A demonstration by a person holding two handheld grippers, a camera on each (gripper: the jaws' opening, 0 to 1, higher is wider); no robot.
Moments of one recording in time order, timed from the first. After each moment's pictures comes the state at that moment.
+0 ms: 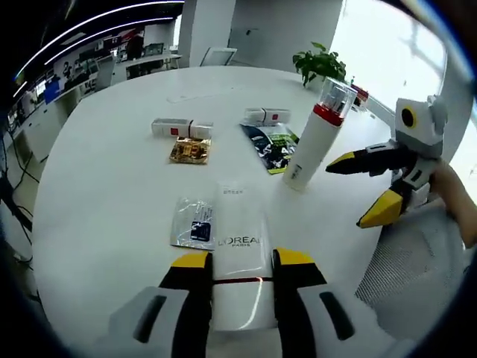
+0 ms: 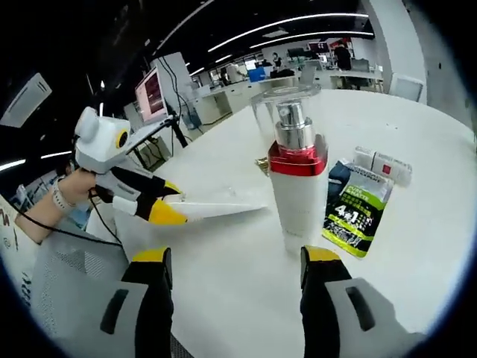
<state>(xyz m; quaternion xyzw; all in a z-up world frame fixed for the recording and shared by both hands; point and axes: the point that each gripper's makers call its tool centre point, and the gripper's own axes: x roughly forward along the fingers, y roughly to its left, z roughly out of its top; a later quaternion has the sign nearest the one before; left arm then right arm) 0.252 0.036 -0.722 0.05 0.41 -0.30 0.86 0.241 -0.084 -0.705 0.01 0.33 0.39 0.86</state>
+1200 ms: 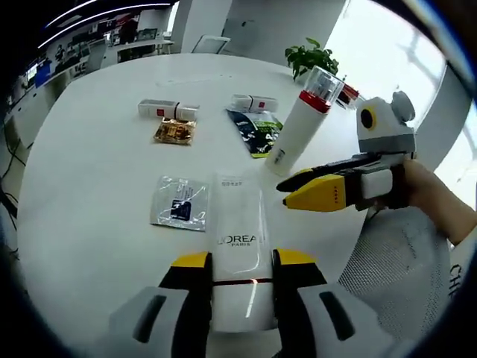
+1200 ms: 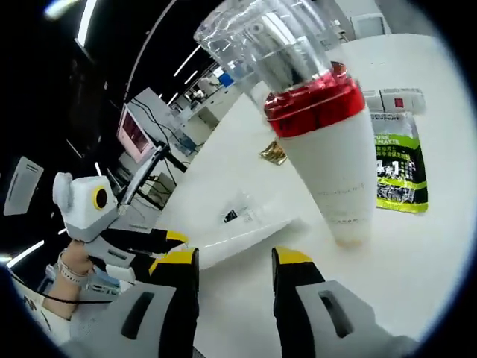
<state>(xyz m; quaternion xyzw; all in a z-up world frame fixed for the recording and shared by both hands) 0.233 0.033 -0.731 0.01 0.45 -0.33 0.83 0.249 -0.033 -0.723 0.22 0.38 0.35 0.83</state>
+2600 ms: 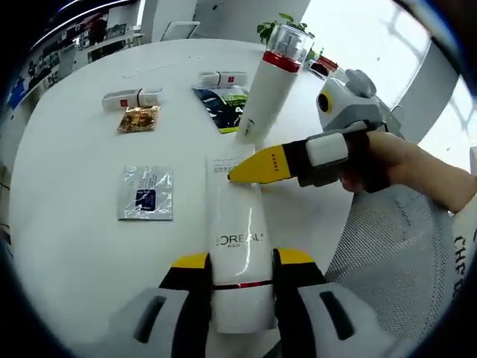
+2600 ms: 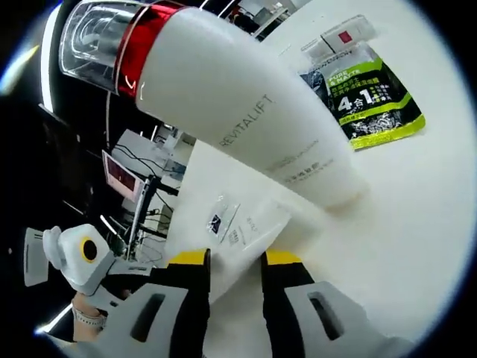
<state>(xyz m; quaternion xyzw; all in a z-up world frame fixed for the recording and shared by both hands) 0.207 0.013 -0.748 0.07 0.47 -0.39 0.79 0.254 -0.036 -0.749 0.35 0.40 0.28 0.80</state>
